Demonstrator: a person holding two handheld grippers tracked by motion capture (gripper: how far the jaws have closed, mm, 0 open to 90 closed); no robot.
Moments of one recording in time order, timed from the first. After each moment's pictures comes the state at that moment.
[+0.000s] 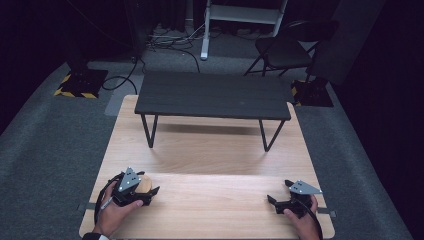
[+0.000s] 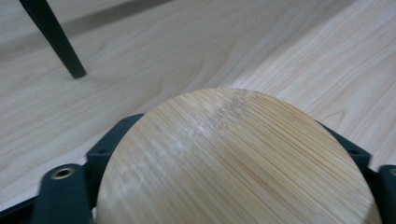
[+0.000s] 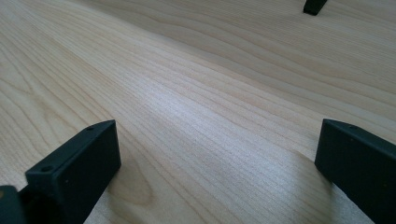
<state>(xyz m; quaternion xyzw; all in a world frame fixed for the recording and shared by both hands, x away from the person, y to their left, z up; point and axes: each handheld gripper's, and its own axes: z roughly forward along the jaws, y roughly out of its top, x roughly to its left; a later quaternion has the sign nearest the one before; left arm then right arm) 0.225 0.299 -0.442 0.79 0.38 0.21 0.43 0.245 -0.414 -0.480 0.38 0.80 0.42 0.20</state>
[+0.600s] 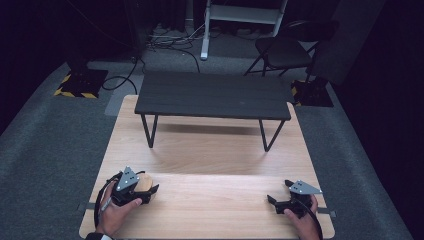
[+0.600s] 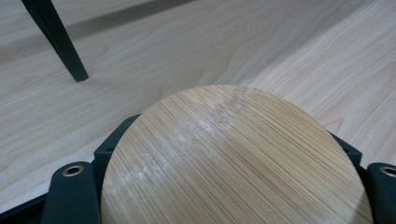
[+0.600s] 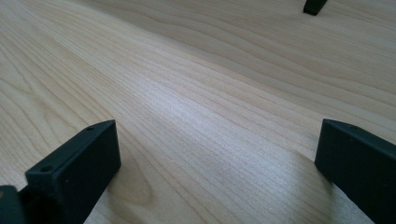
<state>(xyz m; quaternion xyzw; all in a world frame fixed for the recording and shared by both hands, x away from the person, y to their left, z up) 0.227 0.302 -0.440 0.78 0.38 0.20 0.45 0.245 -0.414 -0.480 0.38 0.80 0.42 0.21</state>
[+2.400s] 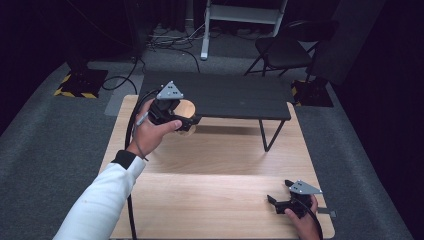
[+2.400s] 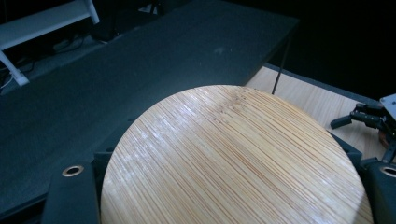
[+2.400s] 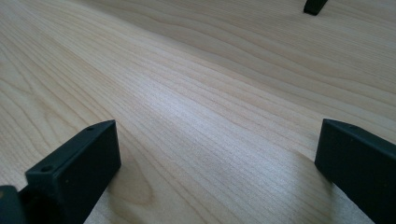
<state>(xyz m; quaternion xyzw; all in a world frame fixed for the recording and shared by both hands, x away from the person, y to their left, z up) 0.374 0.210 -0.222 0.81 0.28 0.18 0.48 0.245 -0.414 -0.480 0.38 0.80 0.42 0.20</state>
